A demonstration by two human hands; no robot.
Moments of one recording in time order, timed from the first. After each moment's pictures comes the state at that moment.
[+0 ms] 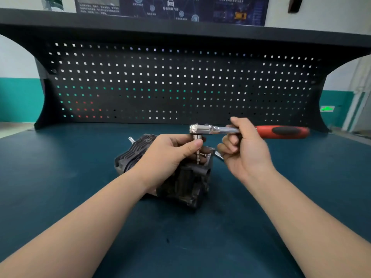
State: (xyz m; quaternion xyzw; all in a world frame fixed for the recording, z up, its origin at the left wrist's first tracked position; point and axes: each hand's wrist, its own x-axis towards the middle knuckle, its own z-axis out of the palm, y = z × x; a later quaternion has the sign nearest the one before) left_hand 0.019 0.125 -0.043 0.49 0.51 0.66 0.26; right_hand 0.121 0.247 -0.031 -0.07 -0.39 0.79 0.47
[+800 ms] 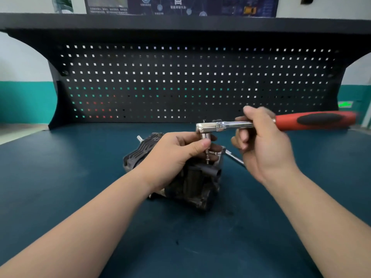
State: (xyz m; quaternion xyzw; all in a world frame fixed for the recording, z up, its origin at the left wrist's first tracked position) left_hand 0.015 0.121 -0.043 0.49 0.50 0.65 0.28; right_hand 0.128 0.239 -0.025 -0.04 -0.52 0.67 0.53
